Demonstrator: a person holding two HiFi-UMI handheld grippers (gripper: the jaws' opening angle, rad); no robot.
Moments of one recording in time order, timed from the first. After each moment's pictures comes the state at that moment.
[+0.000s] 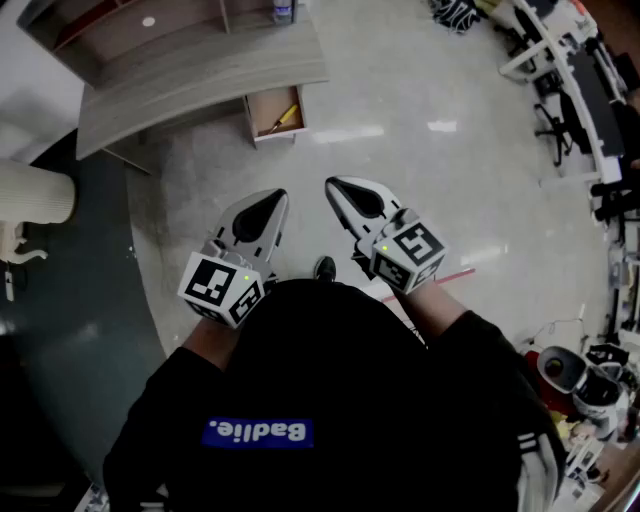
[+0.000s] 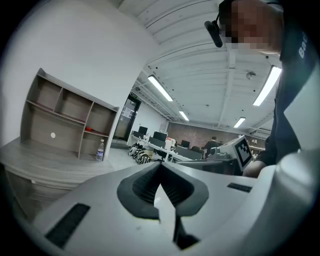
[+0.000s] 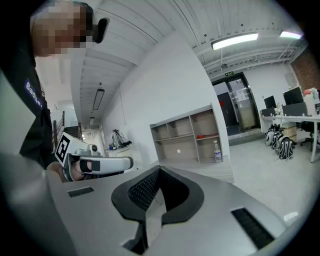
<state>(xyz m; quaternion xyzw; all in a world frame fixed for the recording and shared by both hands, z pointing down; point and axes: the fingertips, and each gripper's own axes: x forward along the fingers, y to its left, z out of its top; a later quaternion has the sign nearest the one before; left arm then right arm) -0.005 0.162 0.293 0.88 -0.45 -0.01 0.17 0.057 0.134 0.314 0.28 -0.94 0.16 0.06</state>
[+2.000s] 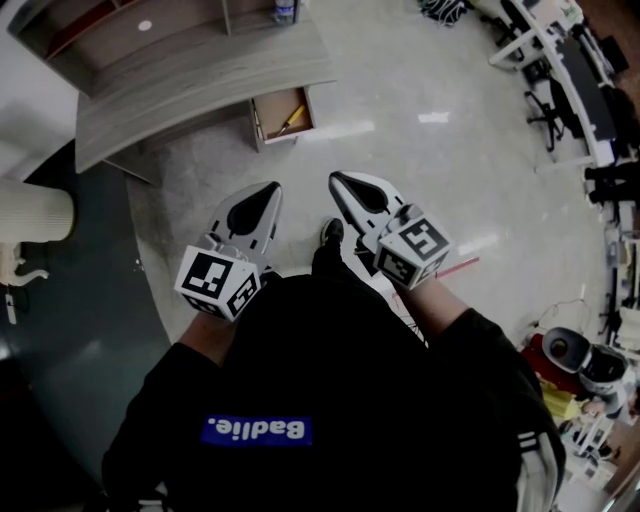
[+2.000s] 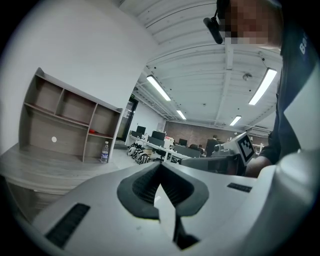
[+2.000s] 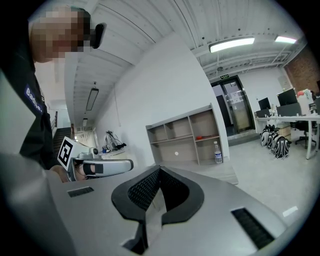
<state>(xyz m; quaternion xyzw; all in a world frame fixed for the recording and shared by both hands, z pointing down) -0.078 0.142 0.302 0.89 -0.44 -0.01 0.15 0.001 0.121 0.312 0.32 -0.94 0.15 0.04</state>
